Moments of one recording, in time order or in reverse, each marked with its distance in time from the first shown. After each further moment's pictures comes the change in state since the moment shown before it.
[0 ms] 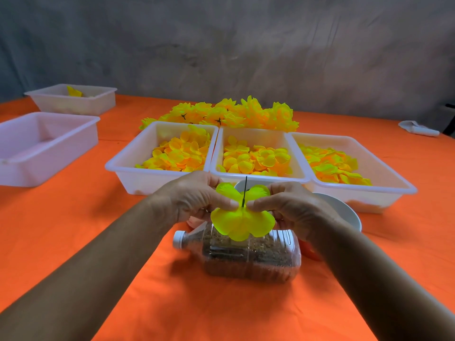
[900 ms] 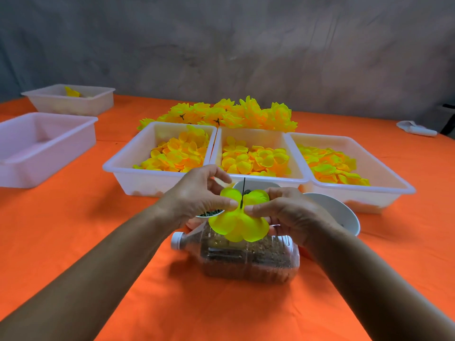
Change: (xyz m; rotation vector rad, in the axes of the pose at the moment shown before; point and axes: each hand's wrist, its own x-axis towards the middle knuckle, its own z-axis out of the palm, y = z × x) left_hand -0.001 -0.006 0.003 0.123 0.154 0.242; right_hand -0.001 0.008 0.001 0.037 -0.019 0.015
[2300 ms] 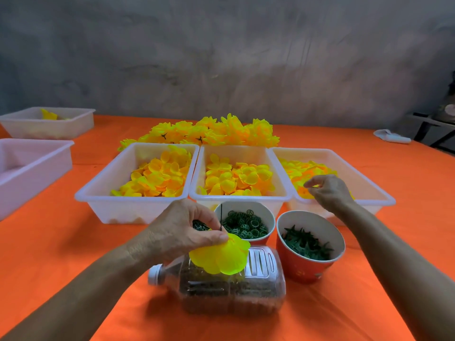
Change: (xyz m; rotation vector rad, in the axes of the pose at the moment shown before) left_hand -0.001 0.006 0.003 0.272 -0.123 0.228; right_hand 0.091 0.013 -0.161 -0.842 0.691 -0.157
